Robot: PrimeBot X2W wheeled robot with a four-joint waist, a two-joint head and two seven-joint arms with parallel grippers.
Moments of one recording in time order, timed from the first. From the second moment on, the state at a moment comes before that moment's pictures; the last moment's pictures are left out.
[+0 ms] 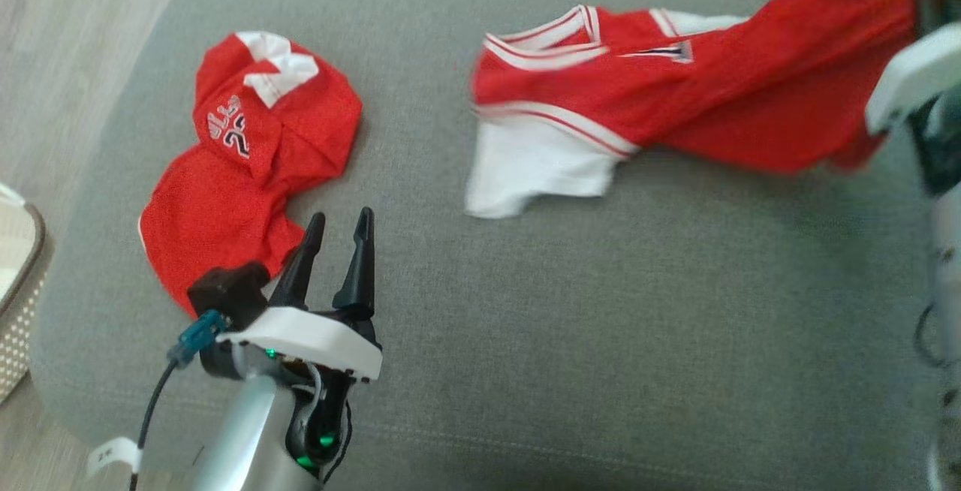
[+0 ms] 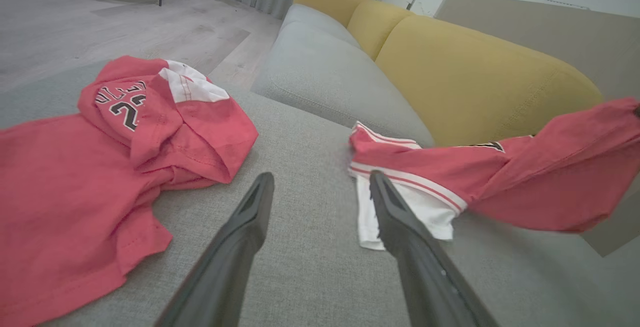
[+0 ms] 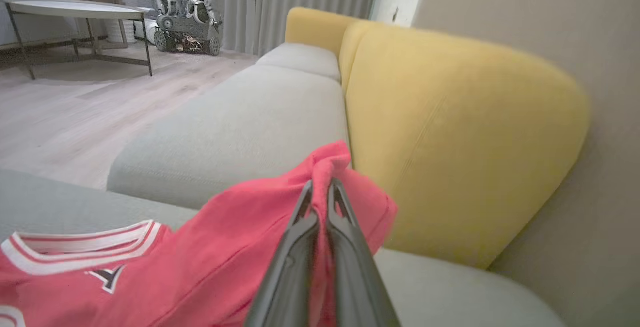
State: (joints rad) left arm -0.24 0.04 -0.31 0.37 -0.50 -0.06 -0.26; right arm -0.78 -0.23 -0.12 0.74 -0.08 0.12 0.04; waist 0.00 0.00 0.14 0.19
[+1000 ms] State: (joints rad) left arm -0.20 0.04 -0.29 0.38 -0.49 -0.05 -0.26; right arm -0.19 -0.08 -0.16 0.16 0.01 0.12 0.31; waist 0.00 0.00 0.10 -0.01
